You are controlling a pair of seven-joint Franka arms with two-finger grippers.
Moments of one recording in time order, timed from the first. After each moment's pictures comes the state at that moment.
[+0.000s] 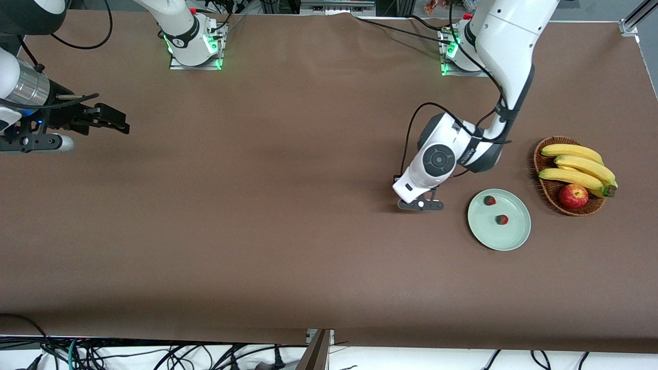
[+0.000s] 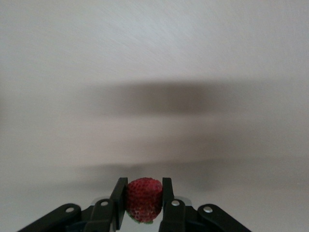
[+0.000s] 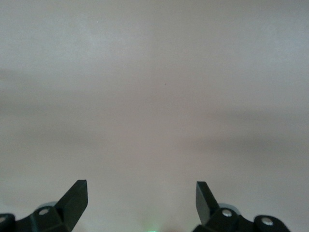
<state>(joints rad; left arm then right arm) -0.31 0.56 -0.11 -1.81 0.06 2.18 -0.41 0.28 0.06 -0.21 -1.60 0.07 1.56 0.04</state>
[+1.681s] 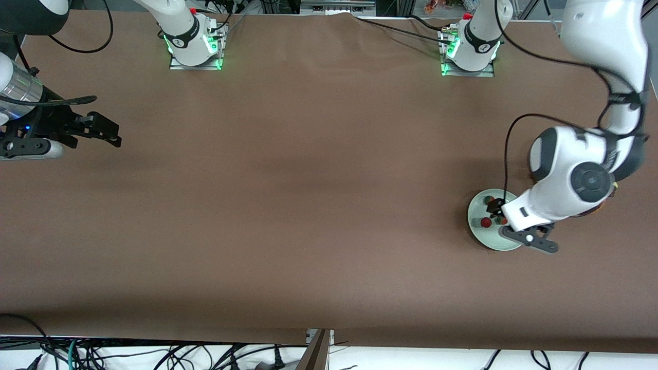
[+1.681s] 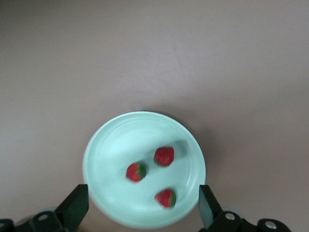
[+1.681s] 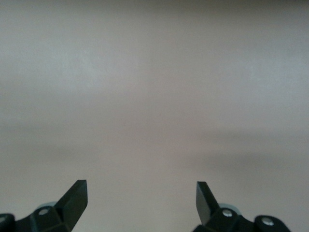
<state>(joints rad) -0.06 0.46 -0.01 -1.59 0.09 2.03 0.26 0.27 0.10 -0.20 -1.54 0.04 1.65 0.04</state>
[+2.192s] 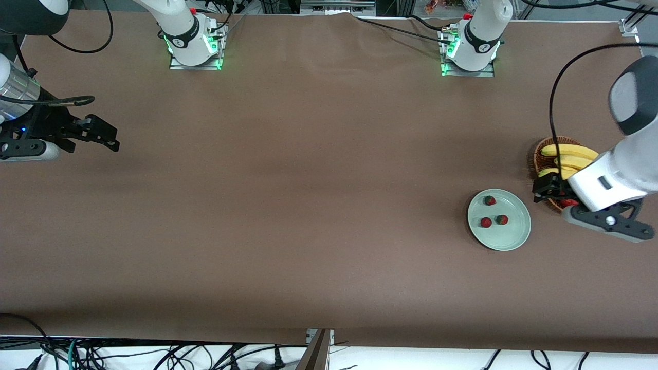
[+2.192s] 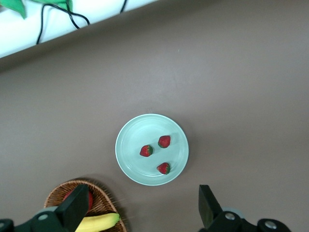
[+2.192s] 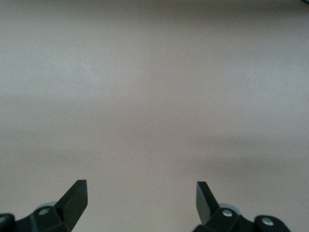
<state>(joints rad) -0.05 0.41 0.00 -1.18 0.03 1.61 0.25 0.27 0.10 -0.20 -1.53 0.04 1.67 0.04</state>
